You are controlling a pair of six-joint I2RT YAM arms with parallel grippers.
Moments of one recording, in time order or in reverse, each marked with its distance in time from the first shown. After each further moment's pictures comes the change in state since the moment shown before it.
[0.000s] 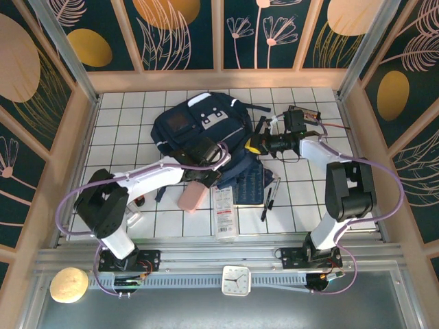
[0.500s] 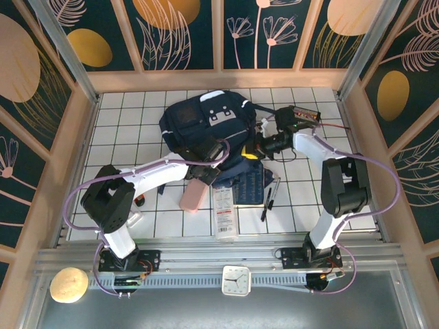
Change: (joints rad) left arm 0.000 0.048 0.064 -0.080 -0.128 -0.058; right arm 0.080 0.055 0.142 -0.324 0.079 -0.208
